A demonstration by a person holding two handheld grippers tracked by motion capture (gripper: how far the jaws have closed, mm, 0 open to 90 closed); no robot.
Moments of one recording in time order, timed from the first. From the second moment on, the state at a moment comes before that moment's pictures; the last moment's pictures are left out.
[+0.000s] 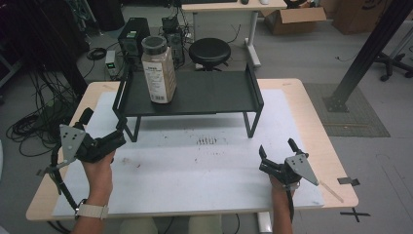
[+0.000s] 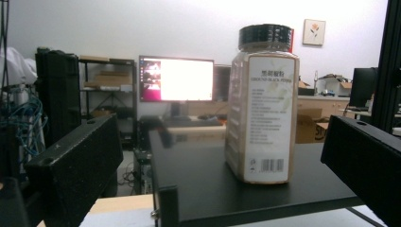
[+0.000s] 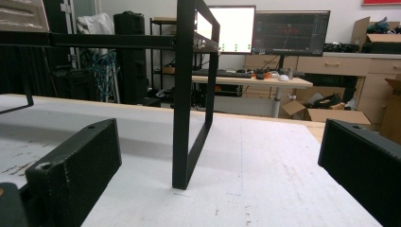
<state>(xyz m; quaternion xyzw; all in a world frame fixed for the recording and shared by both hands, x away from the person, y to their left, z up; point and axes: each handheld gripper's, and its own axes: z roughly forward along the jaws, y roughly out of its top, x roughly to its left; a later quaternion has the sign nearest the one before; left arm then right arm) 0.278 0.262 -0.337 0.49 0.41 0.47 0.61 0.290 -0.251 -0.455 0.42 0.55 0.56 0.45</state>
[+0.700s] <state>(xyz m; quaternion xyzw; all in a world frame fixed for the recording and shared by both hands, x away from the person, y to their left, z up) 0.259 0.308 -0.383 0.48 0.45 0.47 0.59 0.290 -0.250 -0.455 0.42 0.56 0.56 0.45</state>
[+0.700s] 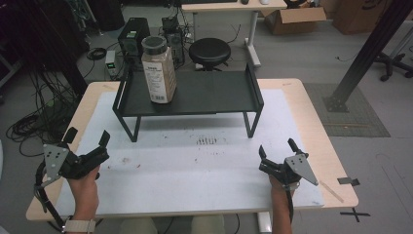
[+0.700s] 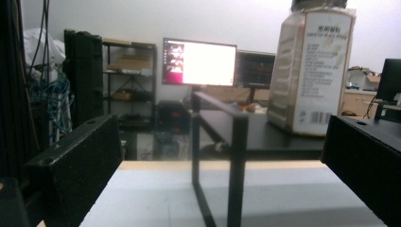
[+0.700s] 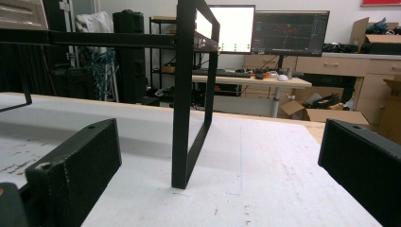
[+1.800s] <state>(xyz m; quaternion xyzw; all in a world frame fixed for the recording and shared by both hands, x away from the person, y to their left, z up) 0.266 0.320 -0.453 0.52 0.48 0.46 0.53 0.291 -0.249 -0.455 0.42 0.56 0.55 0.45</state>
